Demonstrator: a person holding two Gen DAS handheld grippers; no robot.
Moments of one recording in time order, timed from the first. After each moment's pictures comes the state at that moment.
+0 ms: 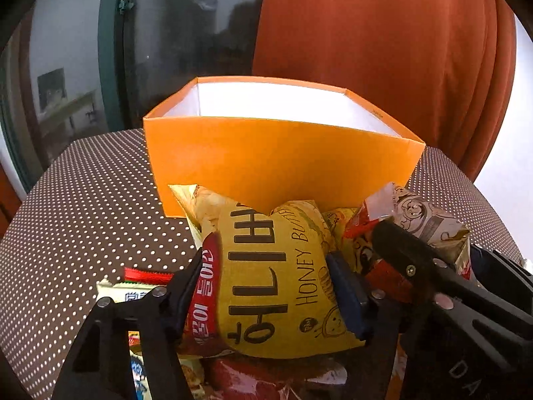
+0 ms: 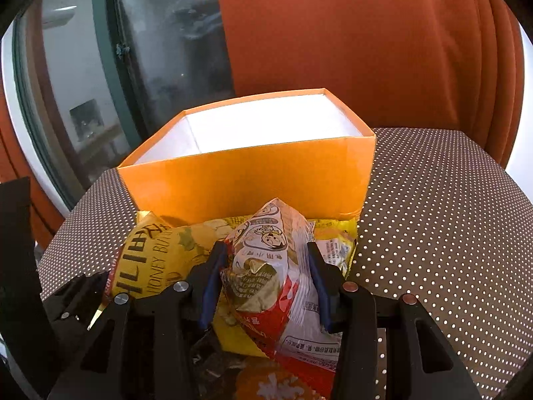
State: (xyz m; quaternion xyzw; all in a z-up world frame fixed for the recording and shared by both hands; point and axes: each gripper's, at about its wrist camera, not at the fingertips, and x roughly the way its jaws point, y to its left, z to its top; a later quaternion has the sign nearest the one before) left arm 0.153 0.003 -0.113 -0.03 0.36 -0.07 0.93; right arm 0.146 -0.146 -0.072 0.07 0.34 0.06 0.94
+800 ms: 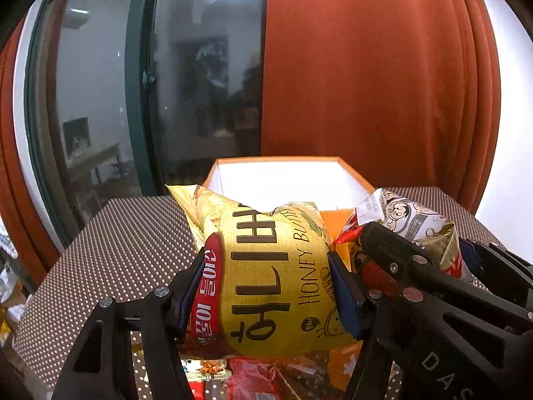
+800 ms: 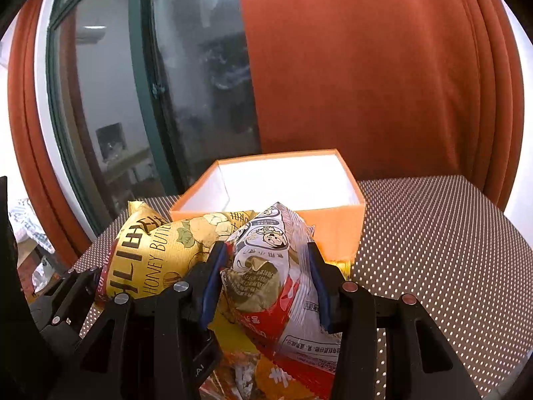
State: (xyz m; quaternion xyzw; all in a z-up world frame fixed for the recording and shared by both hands) left arm 0.067 -0.017 -0.033 0.01 0.24 -0.02 0.97; right arm 0.093 -0.155 -0.005 0.06 0.24 0.10 0.96
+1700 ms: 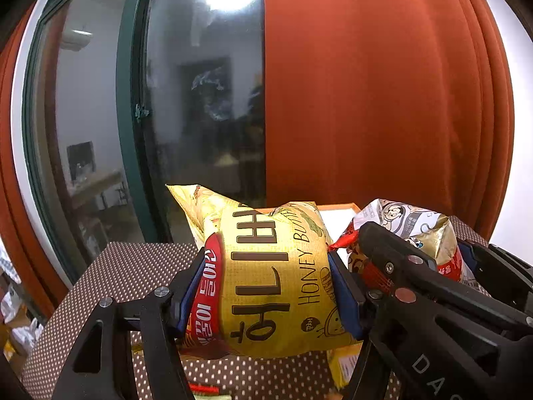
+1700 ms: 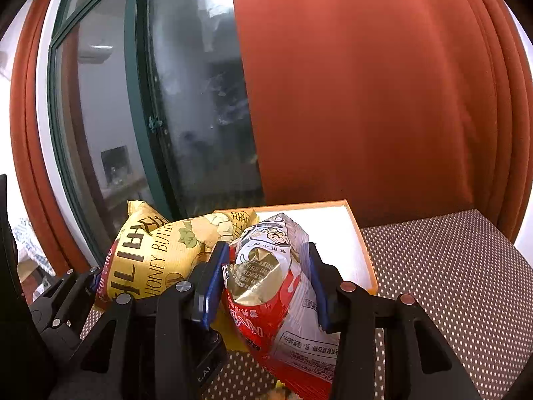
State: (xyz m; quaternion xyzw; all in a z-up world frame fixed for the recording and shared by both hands) left arm 0.148 -0.032 0.004 0.02 0.20 -0.01 0.98; right arm 0.172 -0.155 0.025 0.07 0.19 0.11 0.97
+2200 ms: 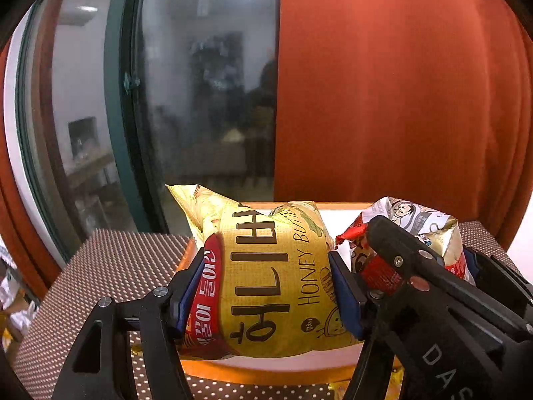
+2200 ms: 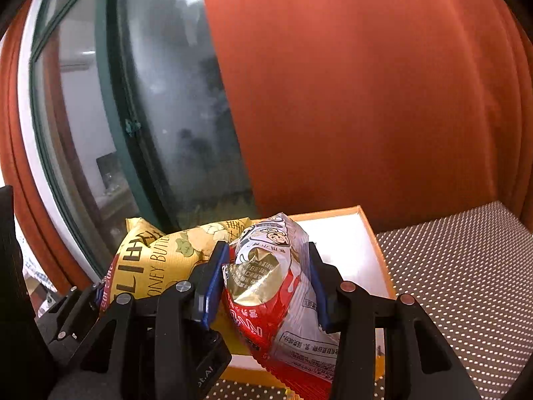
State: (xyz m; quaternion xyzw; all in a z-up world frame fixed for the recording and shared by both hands) left arm 0.249 -0.038 -0.016 0.00 0.26 0.01 0.97; right arm 0.267 -0.160 0.007 0.11 0.22 0.12 0.96
